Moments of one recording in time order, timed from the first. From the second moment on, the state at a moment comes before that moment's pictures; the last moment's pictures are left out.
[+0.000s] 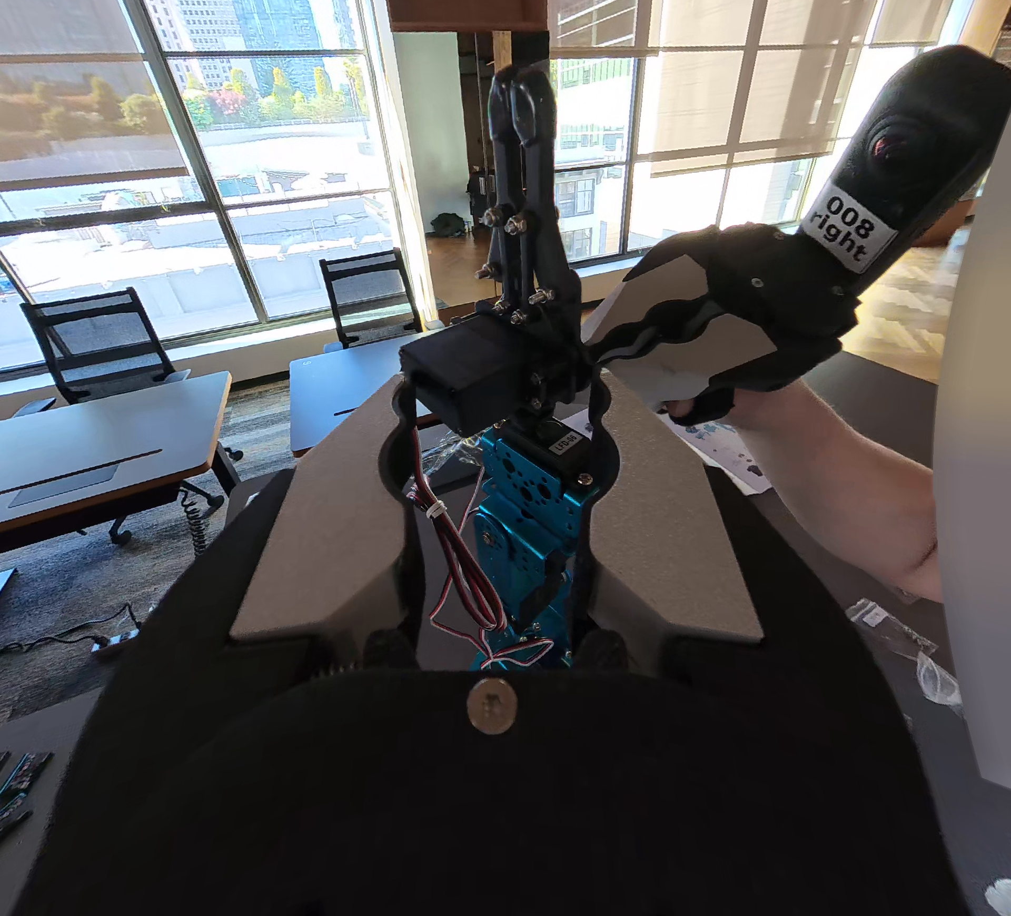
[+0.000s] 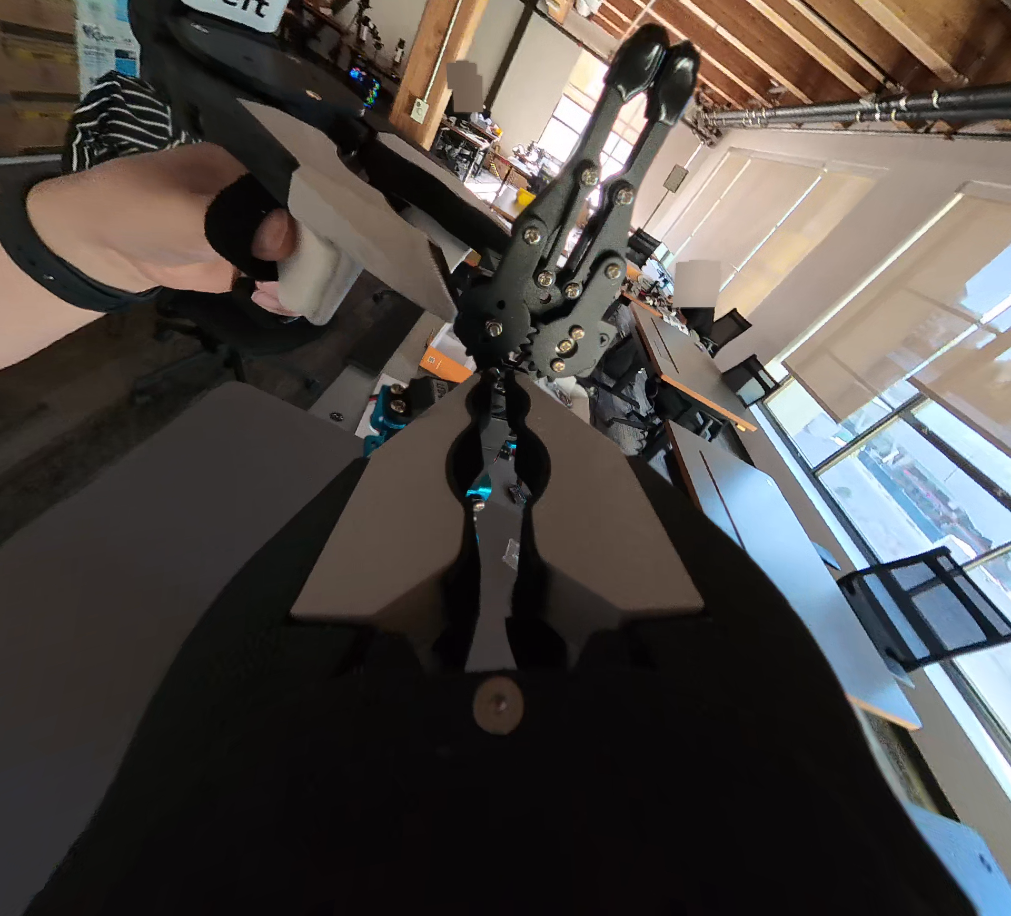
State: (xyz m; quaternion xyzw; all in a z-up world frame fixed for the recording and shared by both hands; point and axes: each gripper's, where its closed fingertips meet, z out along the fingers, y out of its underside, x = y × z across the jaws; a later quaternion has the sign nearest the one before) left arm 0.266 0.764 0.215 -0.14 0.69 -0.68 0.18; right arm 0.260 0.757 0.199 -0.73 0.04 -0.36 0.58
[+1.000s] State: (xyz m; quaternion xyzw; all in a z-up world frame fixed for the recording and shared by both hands) left arm 0.239 0.780 0.206 -0.16 0.64 -0.74 0.15; right arm 0.254 0.763 0.196 -0.76 0.06 -0.29 0.59
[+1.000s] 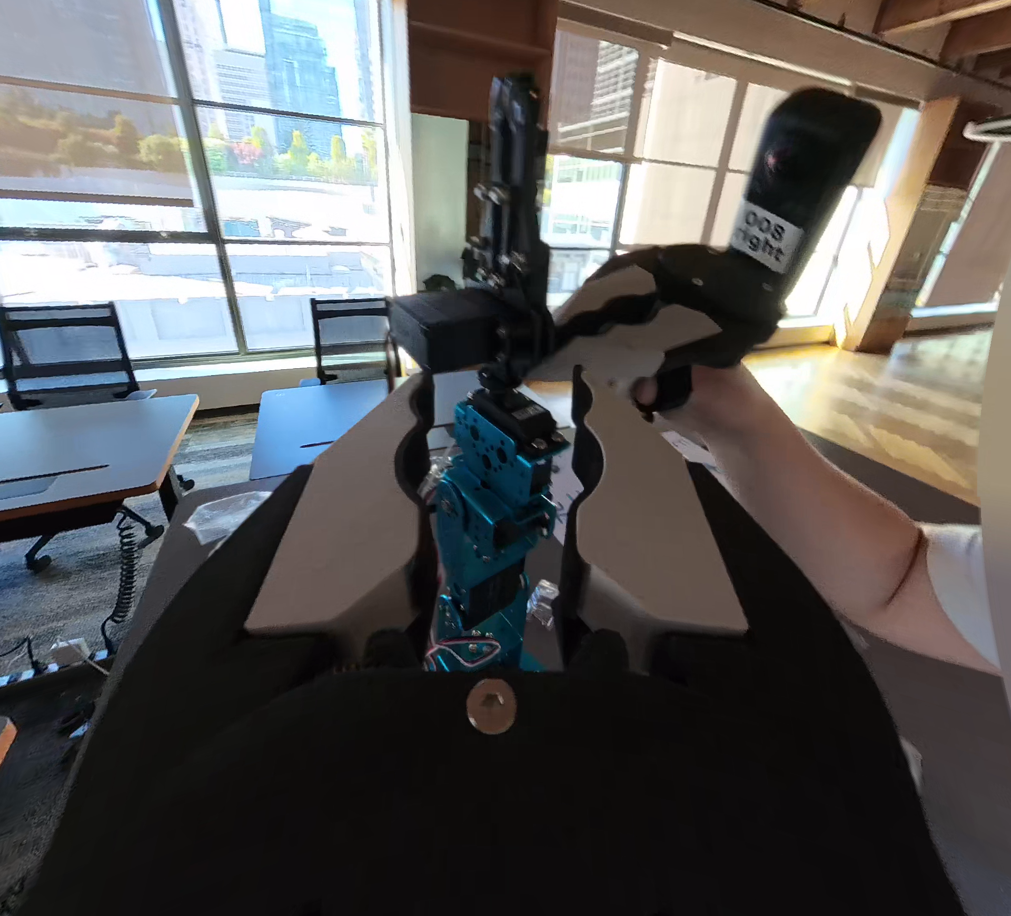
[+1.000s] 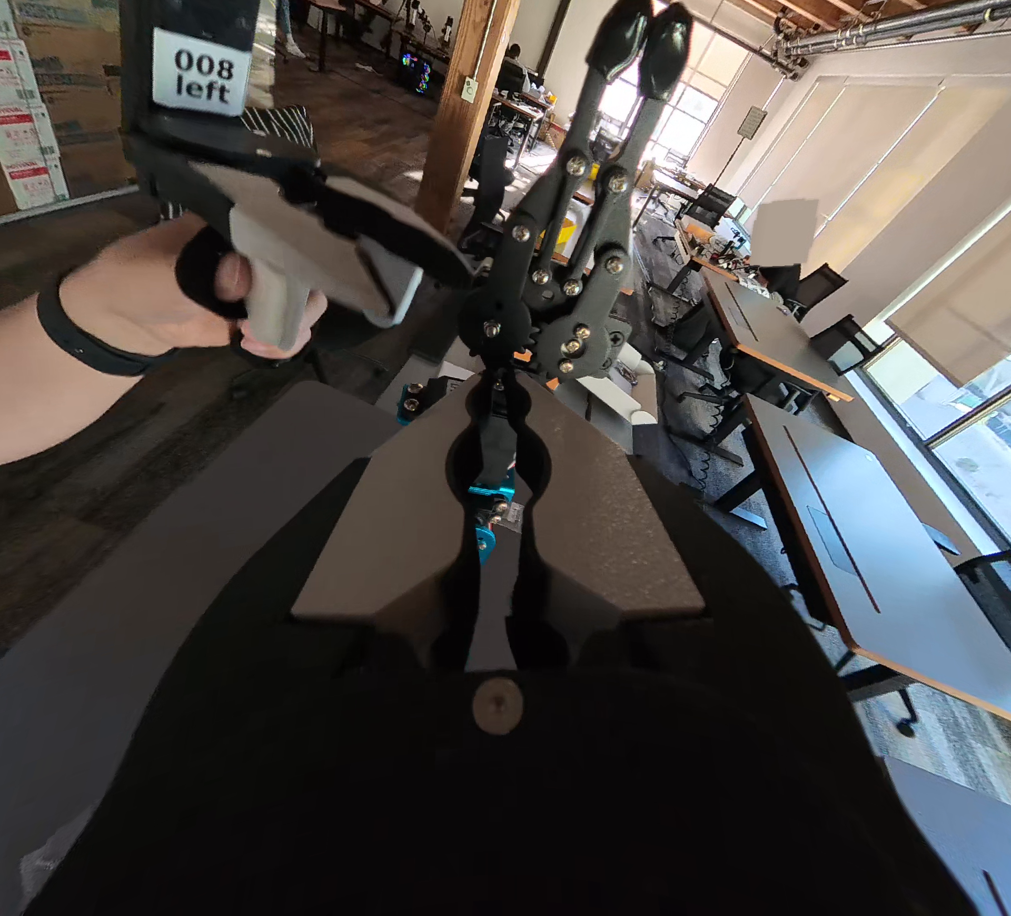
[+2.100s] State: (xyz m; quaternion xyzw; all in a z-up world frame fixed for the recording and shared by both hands) left arm 0.224 0.761 0.181 -0.12 0.66 -0.72 0.16; right arm 0.250 0.738 0.195 -0.72 0.06 -0.29 0.63
